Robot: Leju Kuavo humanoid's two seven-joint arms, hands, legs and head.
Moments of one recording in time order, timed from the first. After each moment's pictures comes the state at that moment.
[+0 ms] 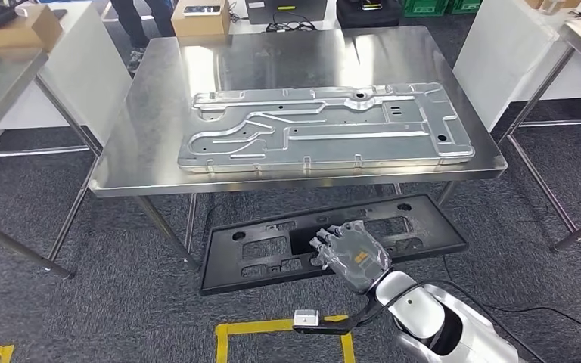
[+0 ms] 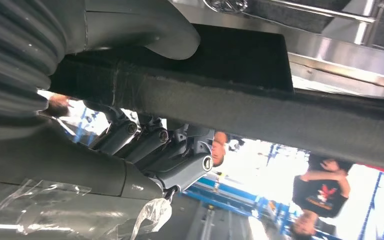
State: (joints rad) left arm -0.13 0.05 -1.06 -0.27 0.90 0.23 -0.09; right arm -0.85 -0.31 1.12 -1.86 1.16 0.20 0.15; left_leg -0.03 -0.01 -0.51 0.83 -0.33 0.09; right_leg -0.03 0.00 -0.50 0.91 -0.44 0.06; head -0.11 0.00
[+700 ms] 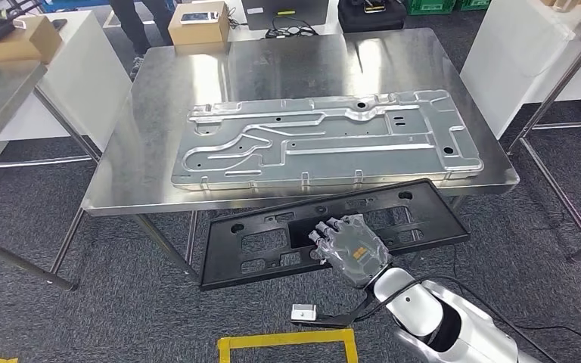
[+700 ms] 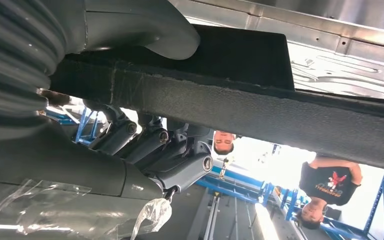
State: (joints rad) left arm -0.13 0.05 -1.06 -0.27 0.92 0.24 -0.09; right arm -0.90 -0.30 1.18 -1.86 1.19 0.19 0.20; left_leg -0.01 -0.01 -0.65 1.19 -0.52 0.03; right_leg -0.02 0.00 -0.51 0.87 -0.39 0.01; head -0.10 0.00
